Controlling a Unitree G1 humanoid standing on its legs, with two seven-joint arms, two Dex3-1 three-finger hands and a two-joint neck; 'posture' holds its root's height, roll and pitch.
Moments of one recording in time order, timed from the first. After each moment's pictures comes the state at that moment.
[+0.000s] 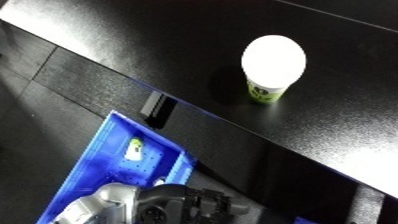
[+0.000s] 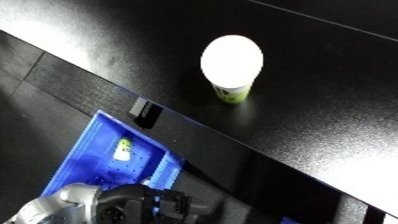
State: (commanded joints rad) left arm -0.39 0.68 -0.51 -0.14 -1.20 0.43 -0.98; right arm -0.25 -0.42 0.25 1.17 0.76 0.03 0.26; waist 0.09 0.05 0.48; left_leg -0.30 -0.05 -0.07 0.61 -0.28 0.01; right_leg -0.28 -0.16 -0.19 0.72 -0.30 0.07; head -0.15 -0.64
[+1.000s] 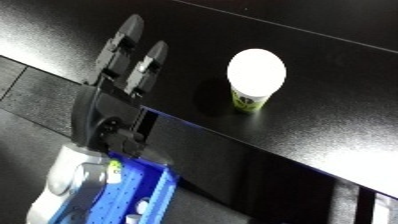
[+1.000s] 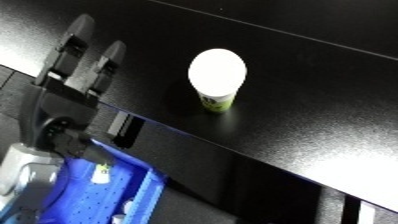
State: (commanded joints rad) left arm -0.57 0.51 -0.12 -0.10 -0.80 -0.09 -0.05; right arm -0.22 -0.36 0.23 1.20 0.73 0.00 0.34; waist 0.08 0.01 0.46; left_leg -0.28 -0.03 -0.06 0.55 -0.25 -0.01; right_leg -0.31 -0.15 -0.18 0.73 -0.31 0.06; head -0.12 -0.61
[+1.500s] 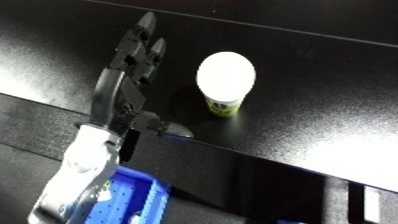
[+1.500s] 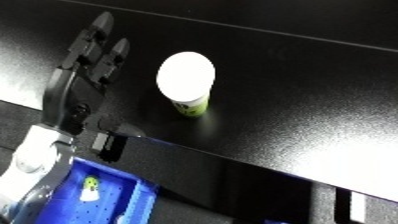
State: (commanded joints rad) left arm -0.77 0.53 -0.27 0.12 -0.64 0.00 0.12; right arm -0.28 -0.38 0.27 1.21 0.72 0.02 0.33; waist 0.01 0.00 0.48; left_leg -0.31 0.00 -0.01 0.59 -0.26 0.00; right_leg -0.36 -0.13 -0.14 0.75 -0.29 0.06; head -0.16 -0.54
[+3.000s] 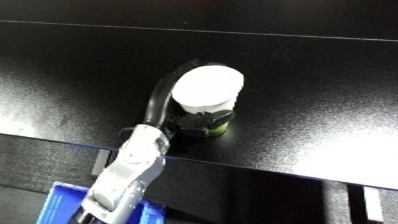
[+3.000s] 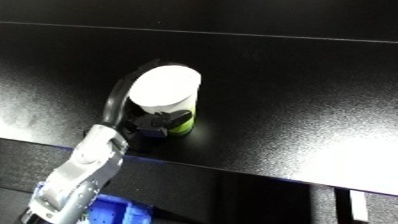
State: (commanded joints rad) left arm -0.94 0.40 -0.37 0.37 -0.85 0.05 0.17; right arm -0.31 -0.35 0.32 1.16 0.72 0.03 0.30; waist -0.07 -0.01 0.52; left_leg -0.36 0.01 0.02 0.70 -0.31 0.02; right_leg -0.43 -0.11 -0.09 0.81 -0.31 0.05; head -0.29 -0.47
